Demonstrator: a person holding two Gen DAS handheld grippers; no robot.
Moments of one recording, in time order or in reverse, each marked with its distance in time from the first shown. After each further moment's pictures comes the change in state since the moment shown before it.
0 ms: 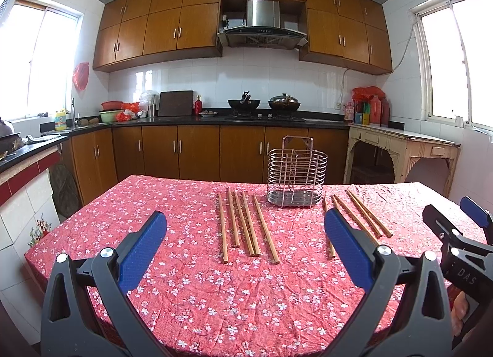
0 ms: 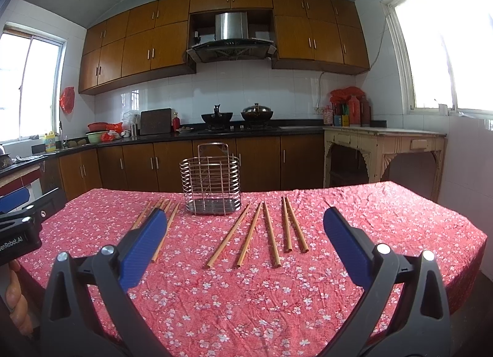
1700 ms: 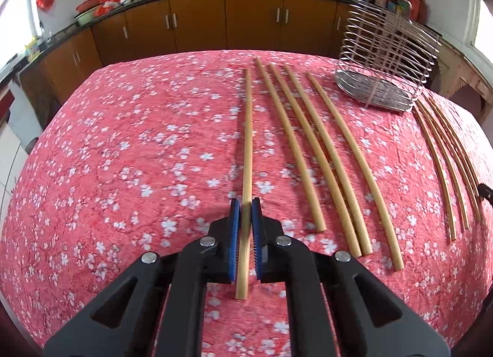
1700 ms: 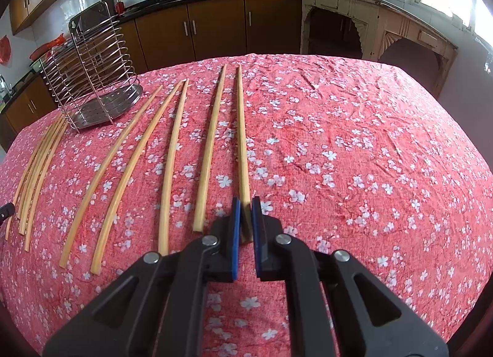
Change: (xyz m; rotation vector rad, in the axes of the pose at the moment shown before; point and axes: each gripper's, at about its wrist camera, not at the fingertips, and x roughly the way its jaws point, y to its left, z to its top) left arm 0.237 0.062 -0.046 0.007 0.667 0.012; right arm 0.239 -0.095 -0.055 0.086 0.686 -0.125
